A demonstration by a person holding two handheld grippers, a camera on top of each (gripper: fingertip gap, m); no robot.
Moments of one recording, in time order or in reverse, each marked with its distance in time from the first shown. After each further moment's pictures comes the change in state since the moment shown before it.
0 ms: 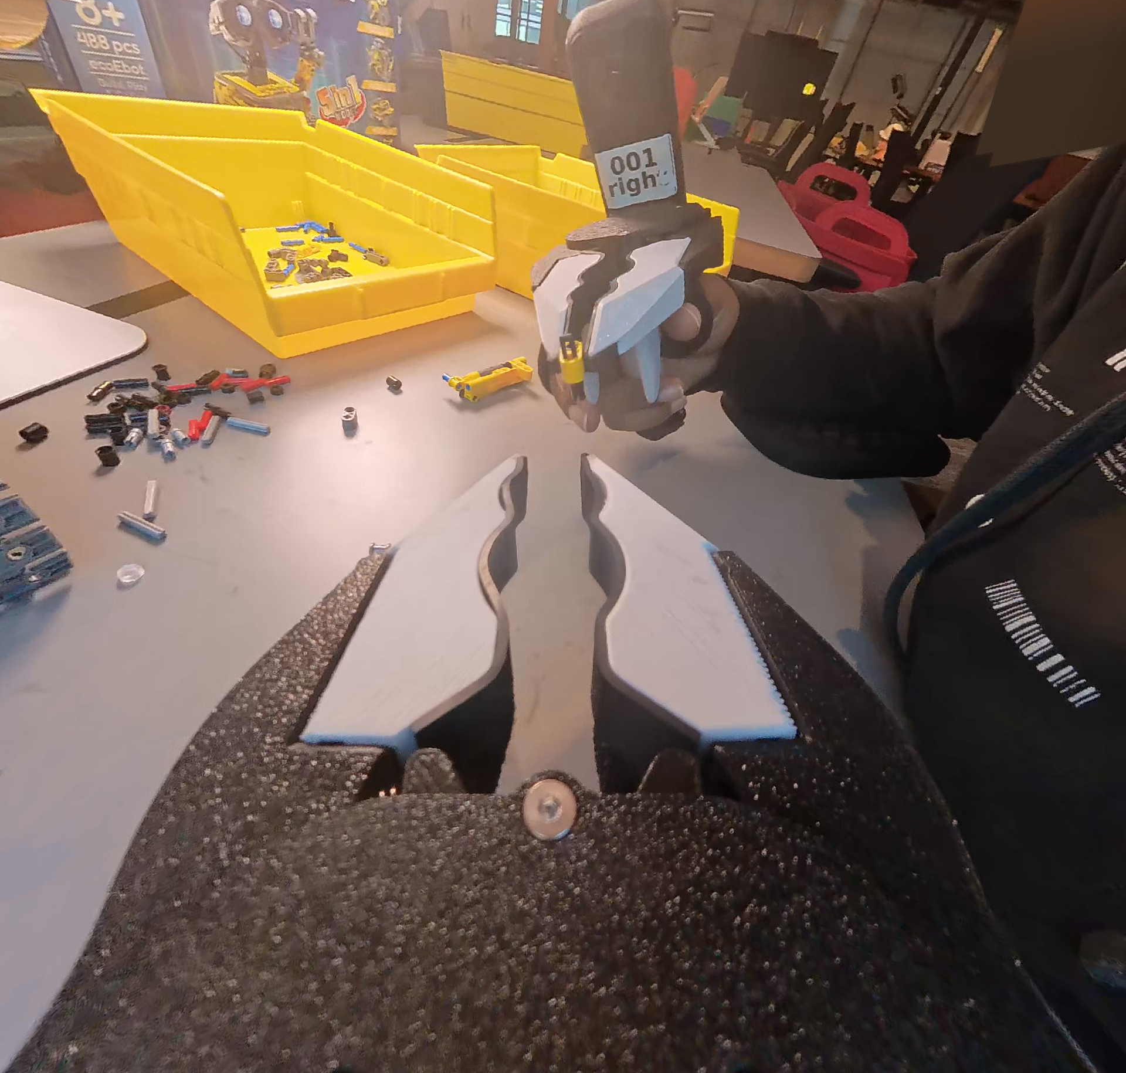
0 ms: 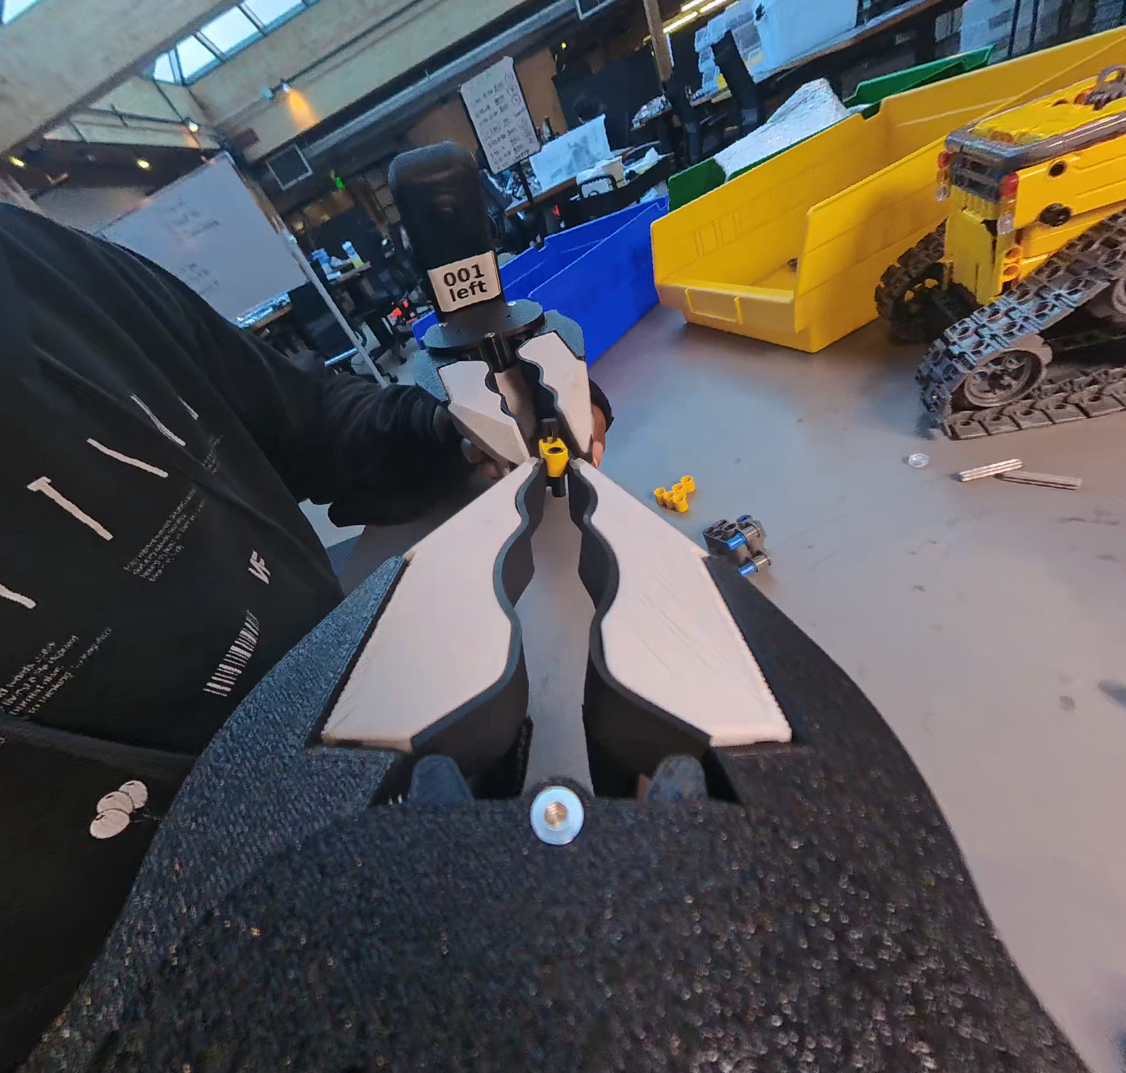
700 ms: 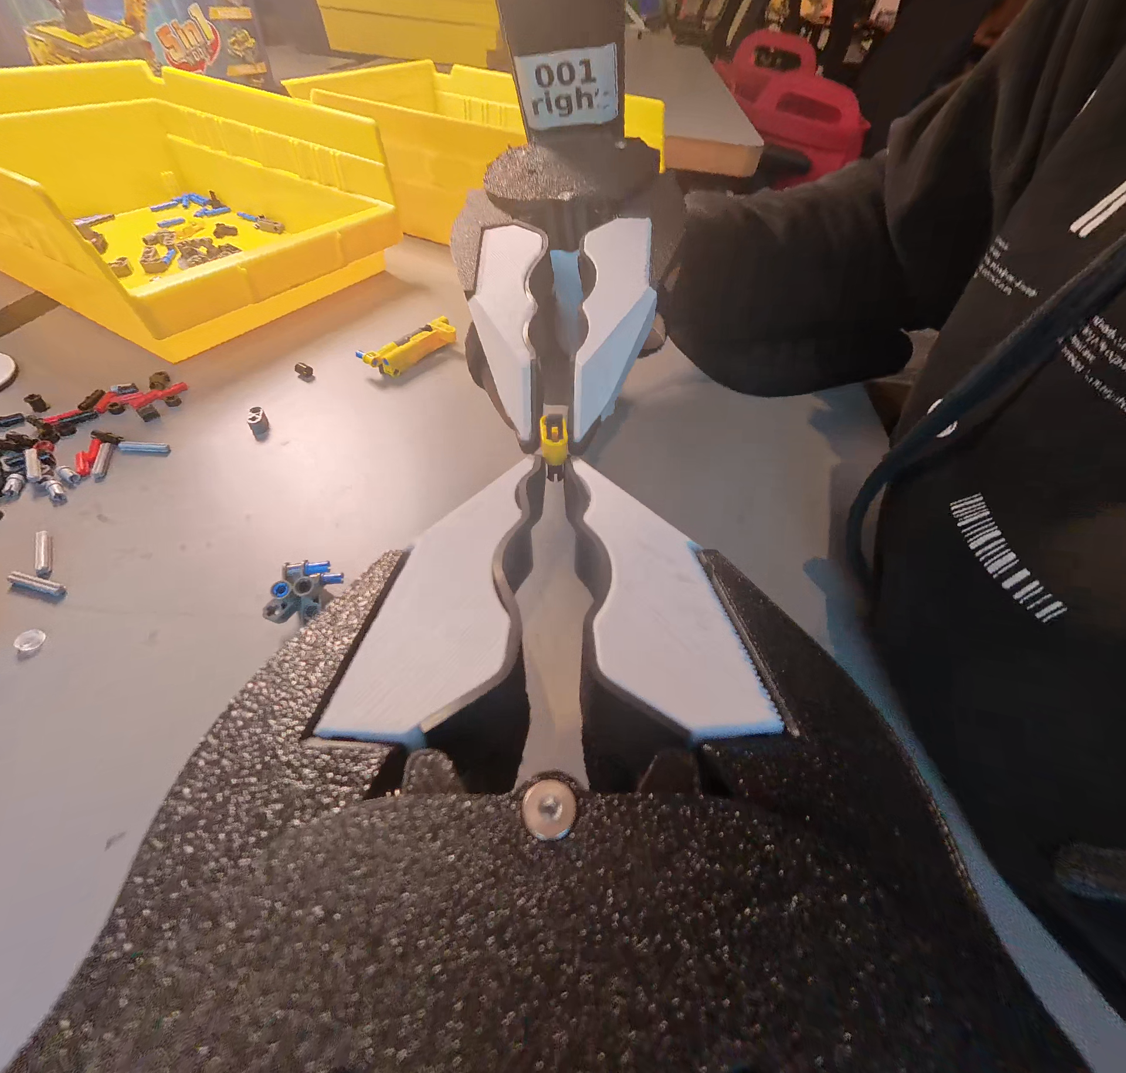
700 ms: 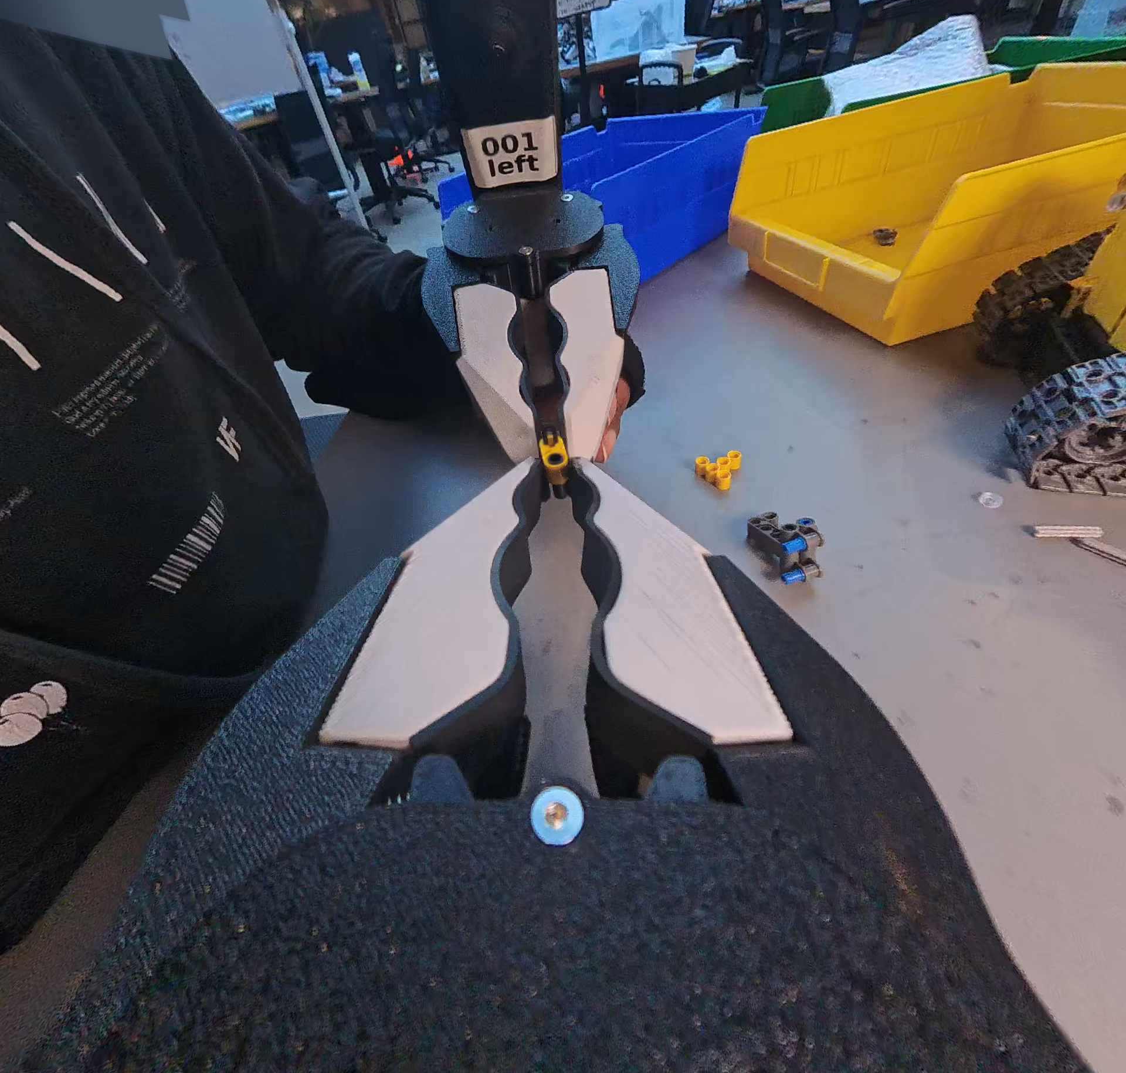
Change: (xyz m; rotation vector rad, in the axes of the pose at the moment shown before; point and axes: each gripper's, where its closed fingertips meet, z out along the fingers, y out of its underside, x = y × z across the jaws) left arm 0.031 0.017 0.011 -0.112 0.104 0.124; right arm -0.025 0.033 0.019 -0.166 -0.053 -0.243
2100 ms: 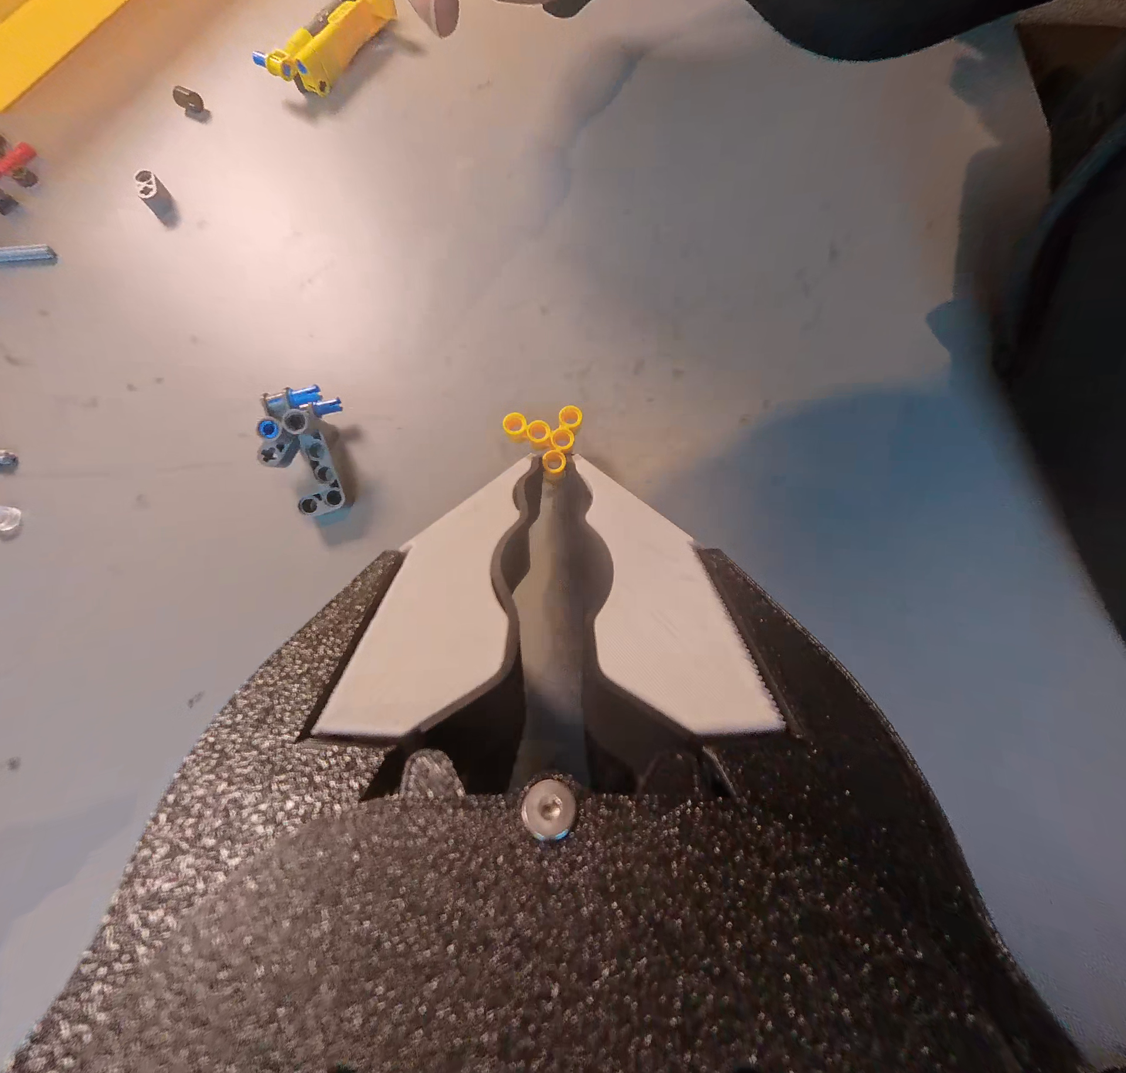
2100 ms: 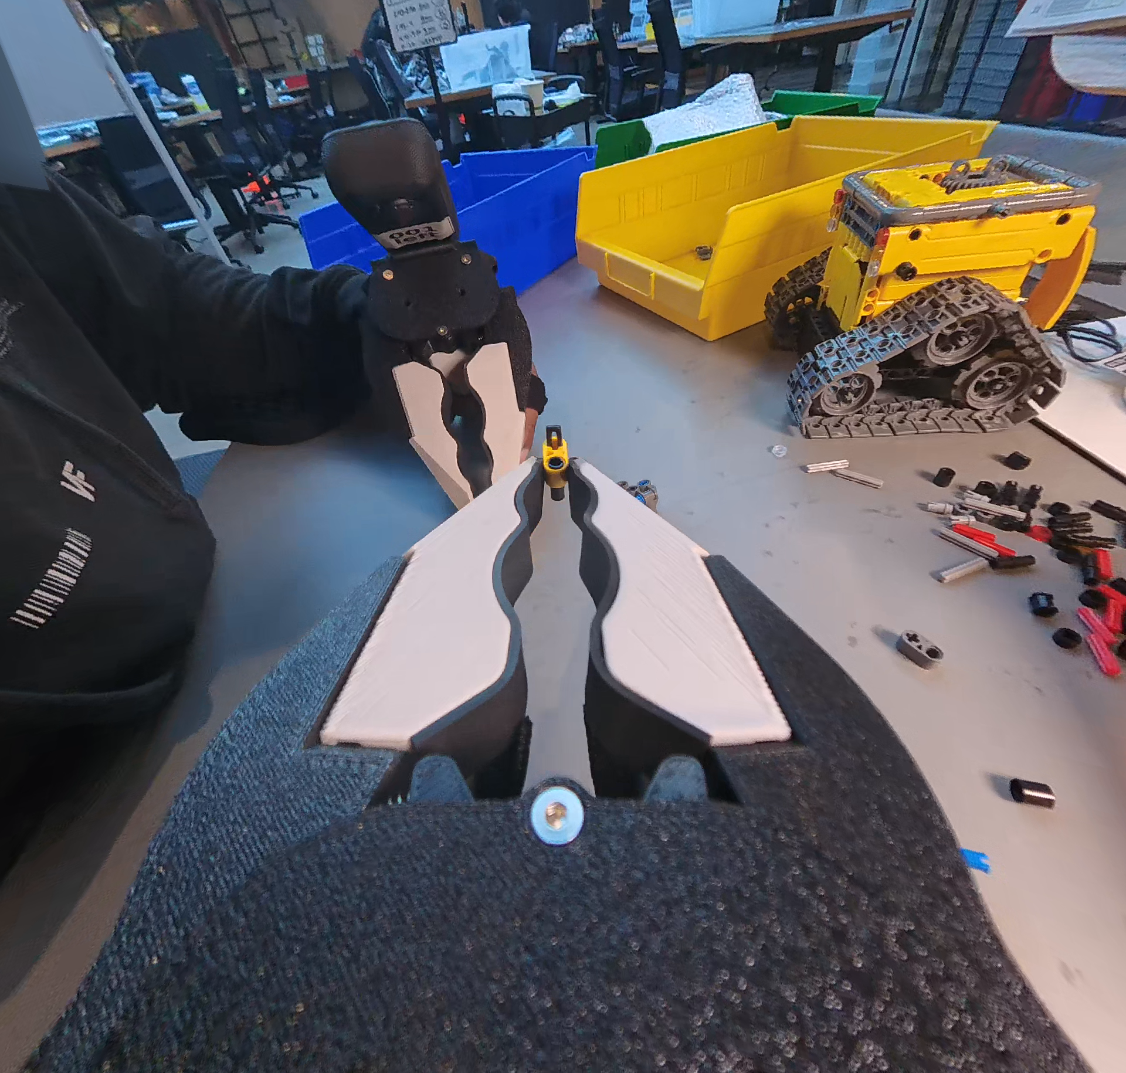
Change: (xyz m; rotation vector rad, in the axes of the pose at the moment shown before) left arm -0.020 0.077 -0.011 -0.442 0.056 0.102; right arm 0.045 -0.011 -0.045 0.033 0.221 0.017
